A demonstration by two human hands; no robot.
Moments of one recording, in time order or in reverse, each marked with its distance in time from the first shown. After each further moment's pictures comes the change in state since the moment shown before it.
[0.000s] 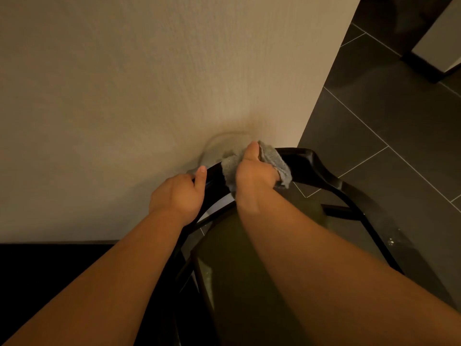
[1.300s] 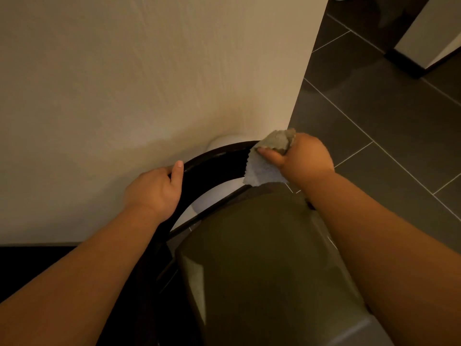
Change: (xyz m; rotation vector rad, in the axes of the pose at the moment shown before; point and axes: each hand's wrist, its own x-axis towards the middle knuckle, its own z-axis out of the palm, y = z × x) left_hand 0.003 -0.001 0.005 0.120 0.079 -0.003; right_hand 0.087 -0.041 -0.127 -1.101 -0.010 -1.016
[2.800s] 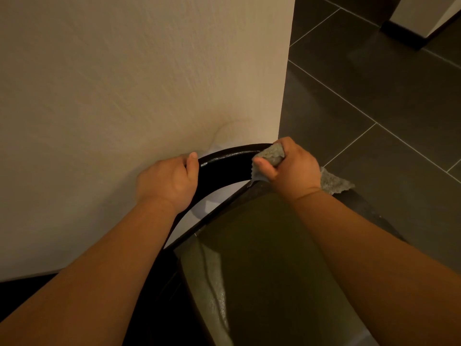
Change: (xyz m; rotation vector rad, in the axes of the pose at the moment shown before) left_hand 0.033 0.071 -0.004 0.080 0.112 0.137; right_hand -0.009 0.029 0.036 0.257 0.291 -0.019
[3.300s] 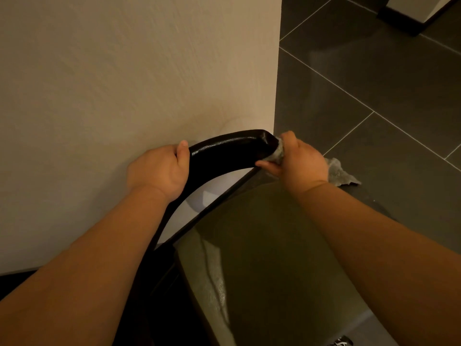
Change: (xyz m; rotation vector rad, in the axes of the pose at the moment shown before) left_hand 0.002 0.004 -0.004 0.031 -0.015 -0.018; right_hand -0.011 0.025 -0.012 -0.287 -0.153 0.010
